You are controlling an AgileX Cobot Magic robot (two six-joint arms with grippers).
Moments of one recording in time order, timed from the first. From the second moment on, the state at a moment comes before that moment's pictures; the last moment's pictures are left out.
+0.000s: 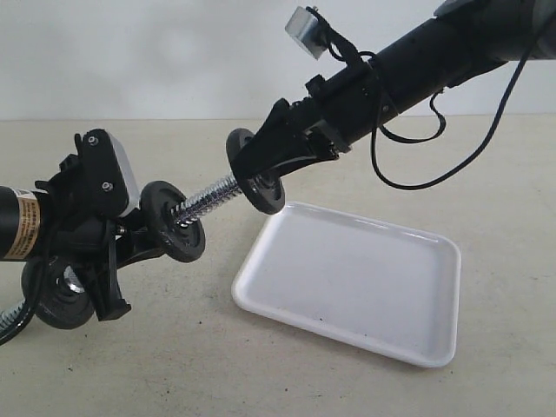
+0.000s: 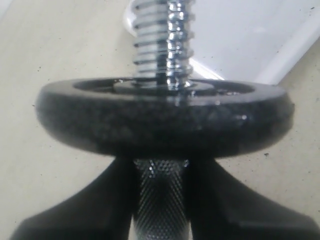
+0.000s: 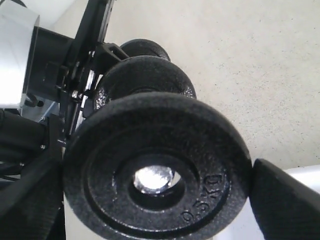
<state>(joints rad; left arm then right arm) -0.28 1.53 -0.62 1.36 -0.33 -0.52 0.30 1.98 -1.50 1.11 1.23 -1.10</state>
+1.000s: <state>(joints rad) -0.28 1.53 -0.61 1.28 -0.42 -0.41 0.38 1.98 -1.50 1.10 1.21 -1.08</state>
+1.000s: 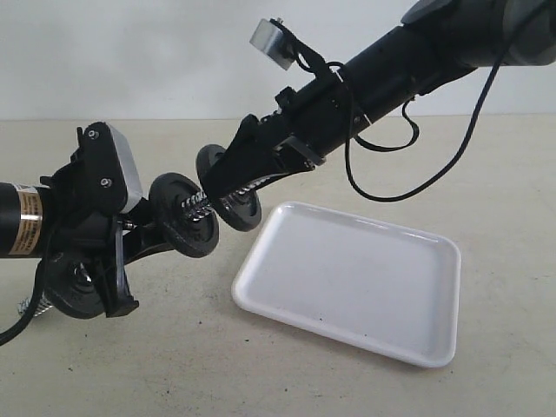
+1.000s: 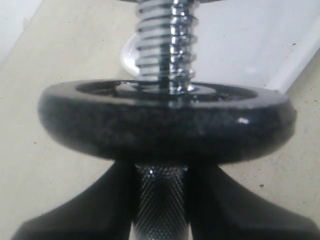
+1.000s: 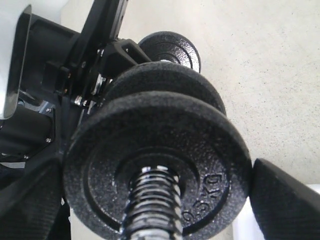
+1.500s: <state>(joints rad) -0.28 1.53 -0.61 1.19 -0.29 -0.44 0.38 1.98 -1.50 1.18 1.21 -1.06</state>
